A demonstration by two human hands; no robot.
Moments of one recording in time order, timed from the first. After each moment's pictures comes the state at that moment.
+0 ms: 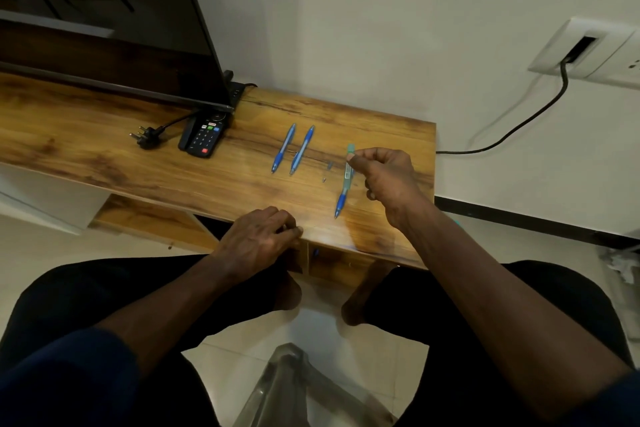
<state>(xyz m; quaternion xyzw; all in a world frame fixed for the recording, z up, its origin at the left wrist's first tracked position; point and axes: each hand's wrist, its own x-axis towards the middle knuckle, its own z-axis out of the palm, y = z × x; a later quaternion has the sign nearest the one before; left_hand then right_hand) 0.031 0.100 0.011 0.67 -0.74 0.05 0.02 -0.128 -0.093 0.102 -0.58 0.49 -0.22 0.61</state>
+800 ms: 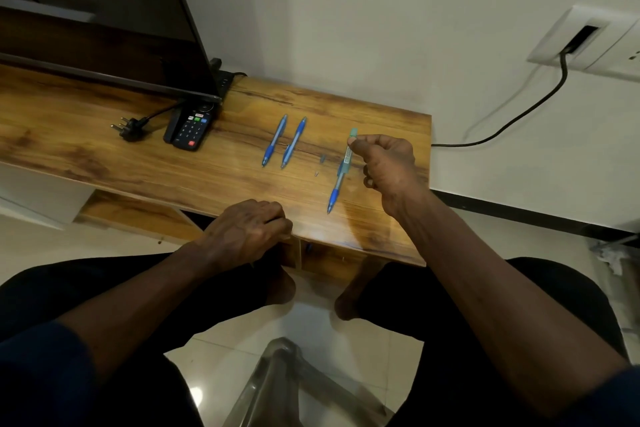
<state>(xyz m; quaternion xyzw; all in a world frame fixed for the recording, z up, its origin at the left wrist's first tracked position) 0.043 0.091 0.015 0.63 -0.77 0.01 0.09 -0.125 -0.106 0.101 -0.55 0.51 -0.23 0.62</state>
